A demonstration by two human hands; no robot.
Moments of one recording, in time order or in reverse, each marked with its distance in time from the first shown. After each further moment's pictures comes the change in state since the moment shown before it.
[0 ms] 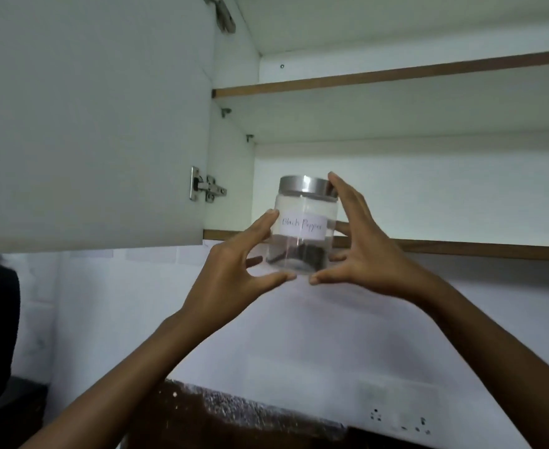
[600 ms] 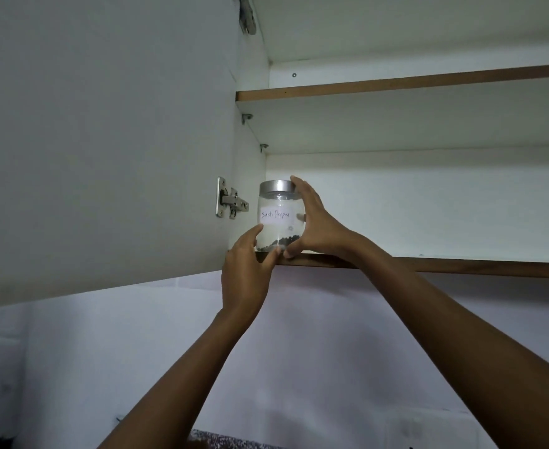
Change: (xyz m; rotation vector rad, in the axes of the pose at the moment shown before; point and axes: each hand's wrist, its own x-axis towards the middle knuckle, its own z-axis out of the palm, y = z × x) left_hand 0.060 -0.135 0.012 0.064 0.325 -0.289; right_hand 0.166 0.070 0.084 -0.082 0.014 0.165
